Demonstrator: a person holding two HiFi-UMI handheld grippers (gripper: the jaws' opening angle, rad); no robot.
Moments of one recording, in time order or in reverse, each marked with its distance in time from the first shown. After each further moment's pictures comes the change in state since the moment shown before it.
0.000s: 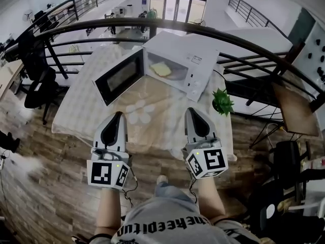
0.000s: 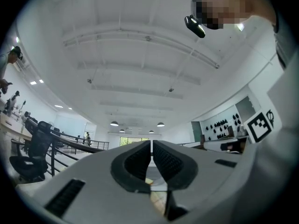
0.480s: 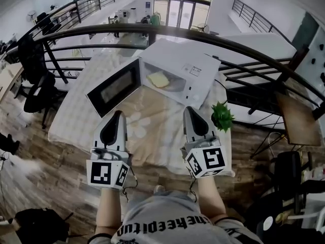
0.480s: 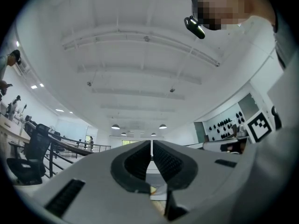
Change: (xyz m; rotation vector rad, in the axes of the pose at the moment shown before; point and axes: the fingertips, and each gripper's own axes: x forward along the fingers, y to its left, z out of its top) left arm 0.076 -0.005 -0.009 0.026 -0.036 0.028; right arm 0.061 -0.053 -0.002 -0.004 -0.029 0.049
